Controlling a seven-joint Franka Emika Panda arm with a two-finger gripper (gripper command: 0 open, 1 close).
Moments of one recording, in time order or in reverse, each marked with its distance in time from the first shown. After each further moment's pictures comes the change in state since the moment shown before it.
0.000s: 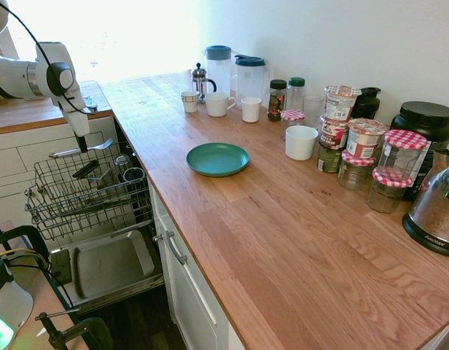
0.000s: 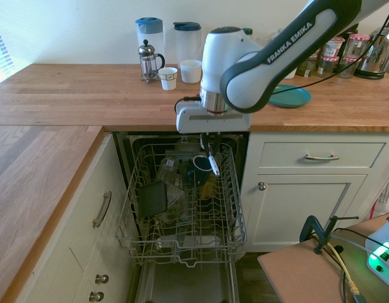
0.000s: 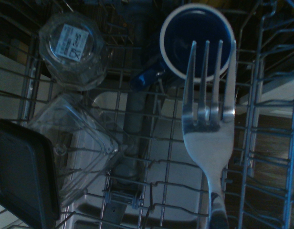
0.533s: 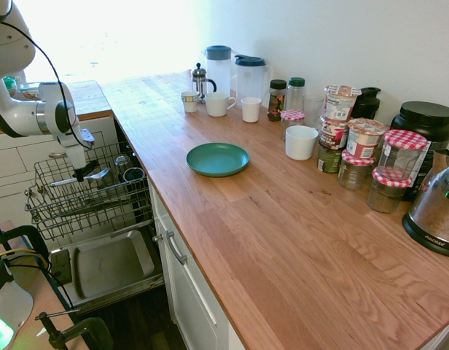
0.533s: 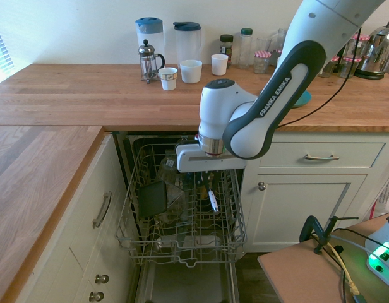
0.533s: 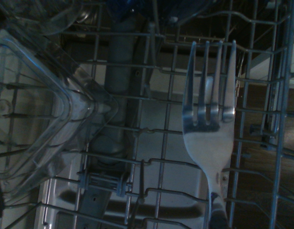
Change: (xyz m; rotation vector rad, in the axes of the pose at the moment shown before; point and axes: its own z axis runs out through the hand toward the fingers) arm -0.014 0.018 0.106 -0.054 -0.023 0.026
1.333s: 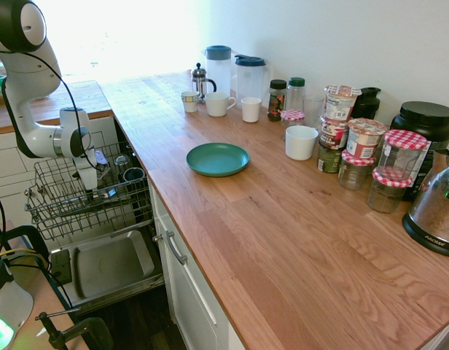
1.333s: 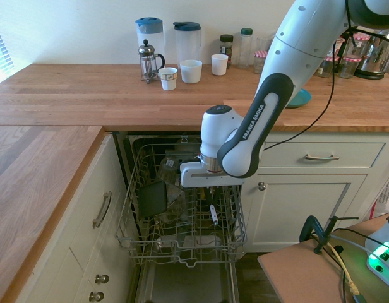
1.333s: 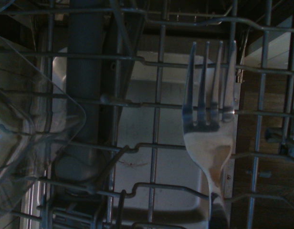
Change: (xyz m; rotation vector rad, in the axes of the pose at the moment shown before) arm 0.023 -0.011 0.069 -0.036 -0.035 0.028
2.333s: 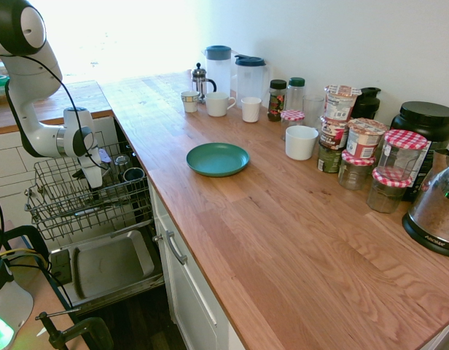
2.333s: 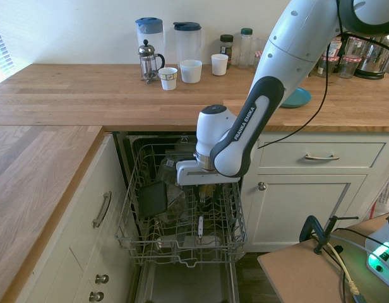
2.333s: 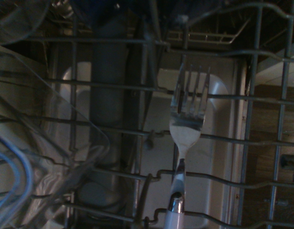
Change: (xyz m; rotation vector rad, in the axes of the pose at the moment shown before) arm -0.003 -0.017 -0.014 0.038 0.027 -0.019
